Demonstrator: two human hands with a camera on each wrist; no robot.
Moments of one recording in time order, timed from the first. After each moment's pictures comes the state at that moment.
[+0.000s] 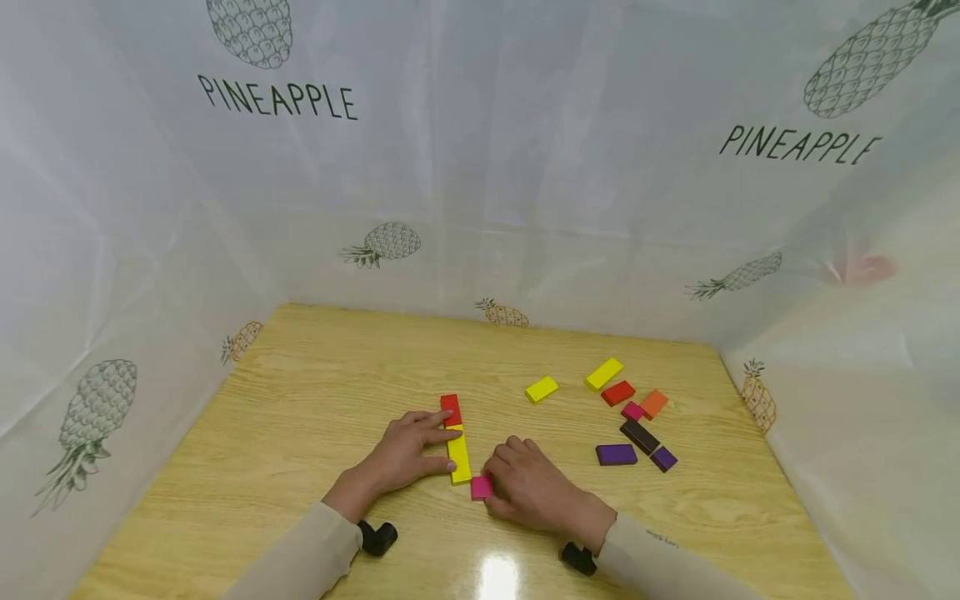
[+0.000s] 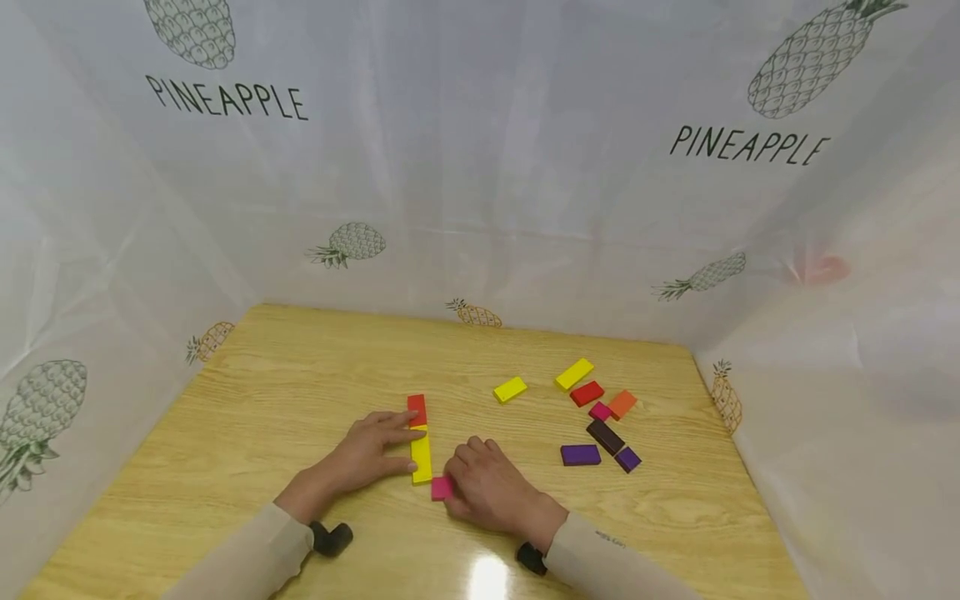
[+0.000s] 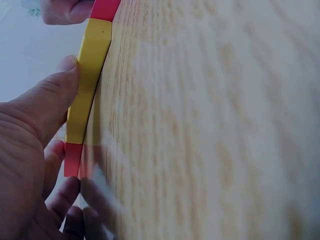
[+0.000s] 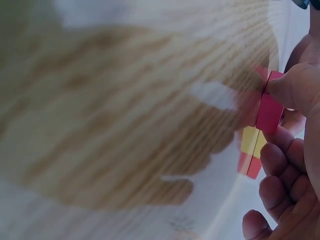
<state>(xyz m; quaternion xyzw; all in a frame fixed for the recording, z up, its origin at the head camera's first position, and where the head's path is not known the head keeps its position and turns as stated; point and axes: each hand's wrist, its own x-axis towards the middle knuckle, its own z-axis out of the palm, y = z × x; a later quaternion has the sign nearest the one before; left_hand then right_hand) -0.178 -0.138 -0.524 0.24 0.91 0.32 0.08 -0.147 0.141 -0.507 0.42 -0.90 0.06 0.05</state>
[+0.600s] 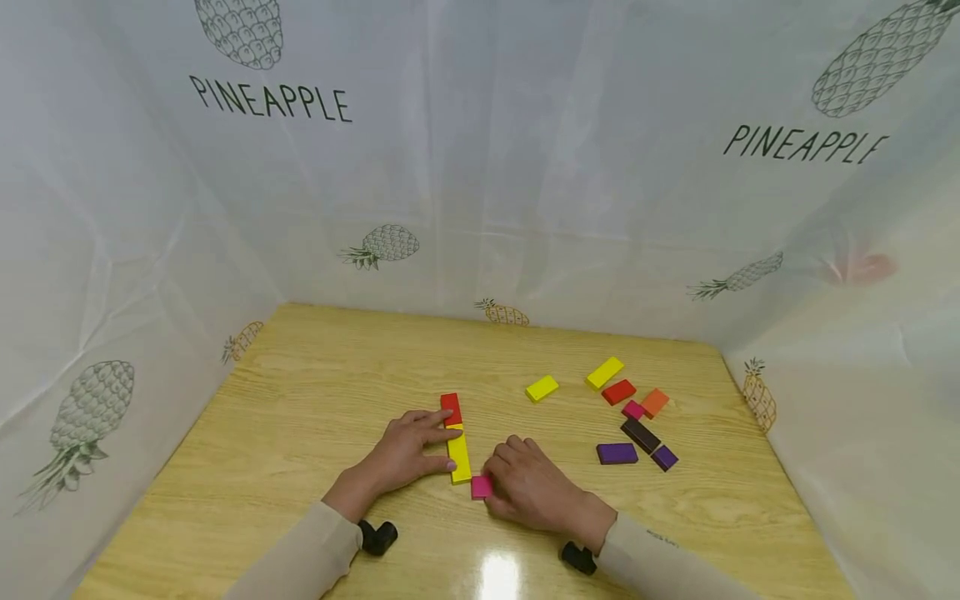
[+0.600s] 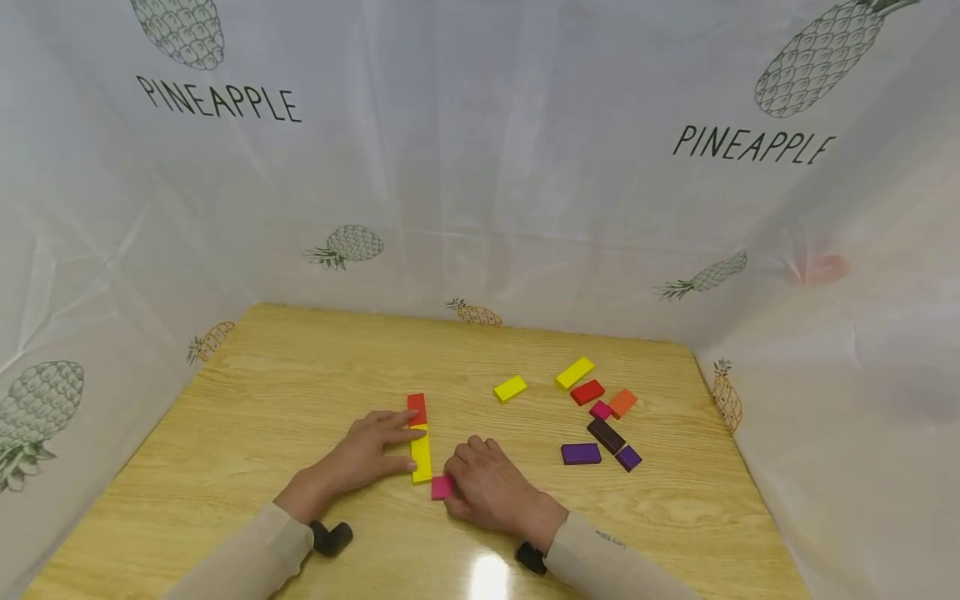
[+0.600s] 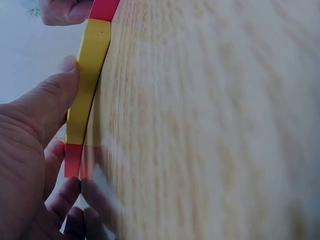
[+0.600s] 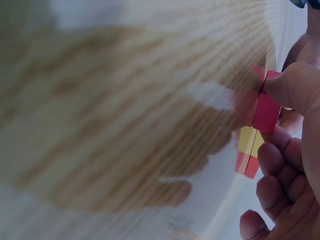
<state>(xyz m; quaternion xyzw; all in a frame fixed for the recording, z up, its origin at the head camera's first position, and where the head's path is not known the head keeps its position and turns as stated) -0.182 -0.139 -0.518 0.24 0.91 0.32 0.08 -0.149 0.139 -0.505 0.42 -0.90 0.06 0.05</state>
